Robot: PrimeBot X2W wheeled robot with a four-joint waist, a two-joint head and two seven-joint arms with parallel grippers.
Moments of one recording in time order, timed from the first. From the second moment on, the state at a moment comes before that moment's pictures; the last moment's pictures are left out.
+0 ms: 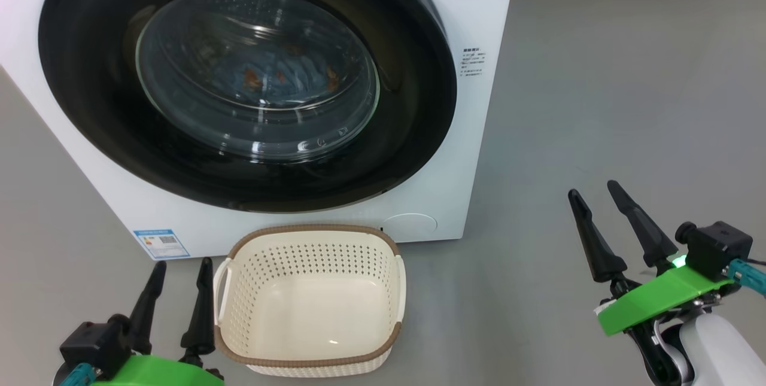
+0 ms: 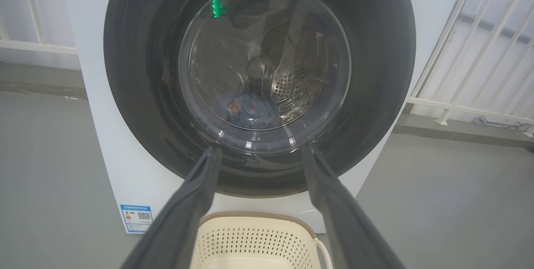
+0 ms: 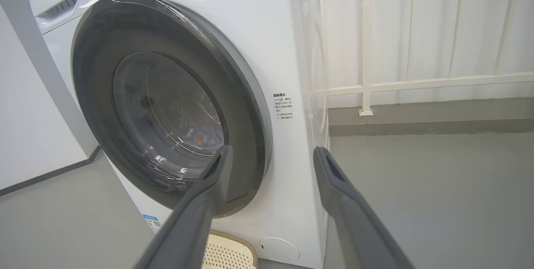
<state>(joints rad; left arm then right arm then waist) -0.06 0.13 -0.11 0.16 -0.41 -0.13 -0.26 -0.25 -0.30 0.21 0.26 0.54 0.13 -0.26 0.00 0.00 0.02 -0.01</state>
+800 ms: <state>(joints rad) -0.06 0.14 -0.11 0.15 -0.42 -0.13 -0.26 -0.23 -0.28 0.17 0.27 0.49 0.13 -0.26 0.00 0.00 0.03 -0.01</state>
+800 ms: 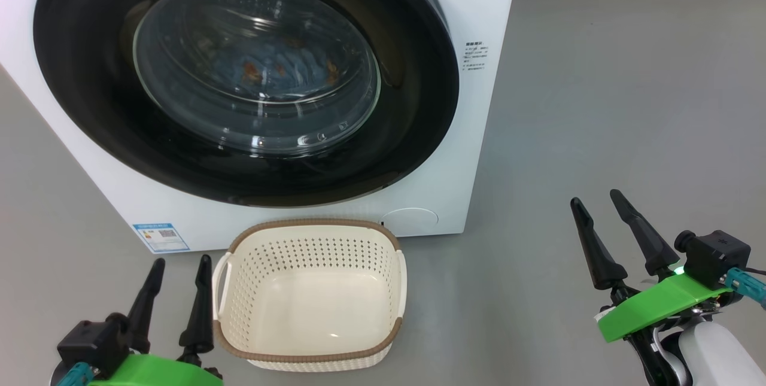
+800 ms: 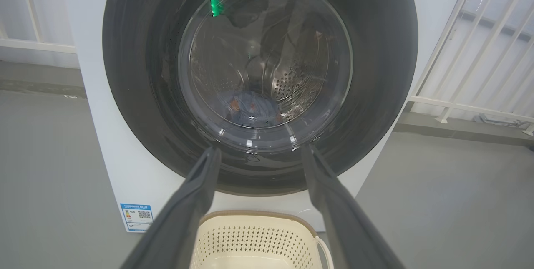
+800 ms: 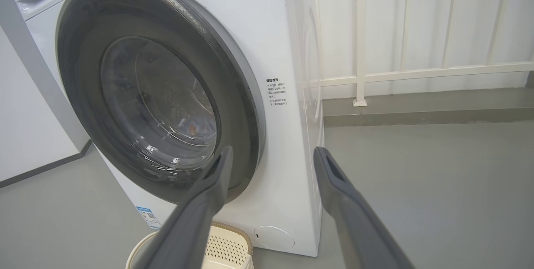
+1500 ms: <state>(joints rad) -0.06 0.14 -0.11 0.15 -0.42 -0.13 -0.26 -0.23 -0.27 0.17 0.27 0.49 0.13 -0.26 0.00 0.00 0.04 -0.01</state>
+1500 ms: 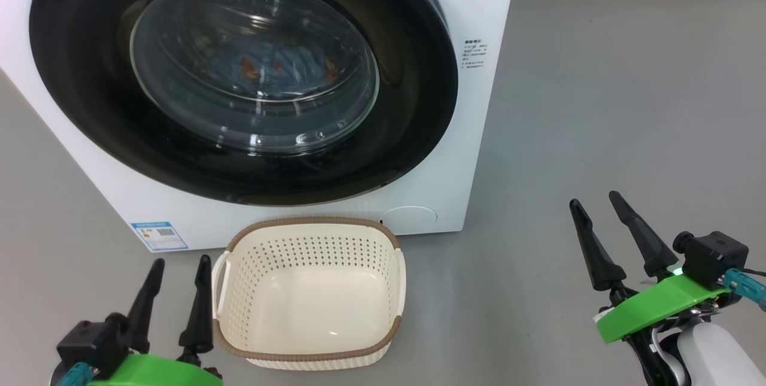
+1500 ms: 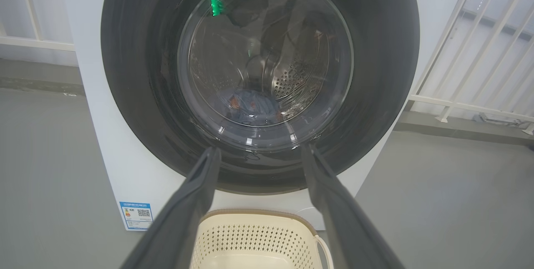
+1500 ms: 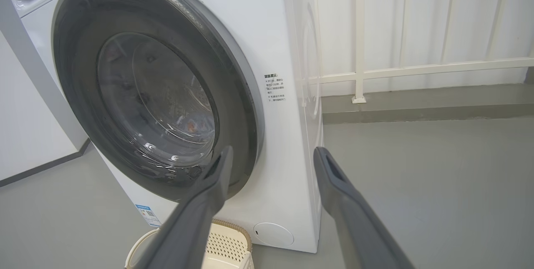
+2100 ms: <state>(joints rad) -0.02 0.11 -0.12 0.20 -0.52 -0.13 -0.23 -0.18 -0.23 0.17 0.33 0.58 0.13 -0.23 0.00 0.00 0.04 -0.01</state>
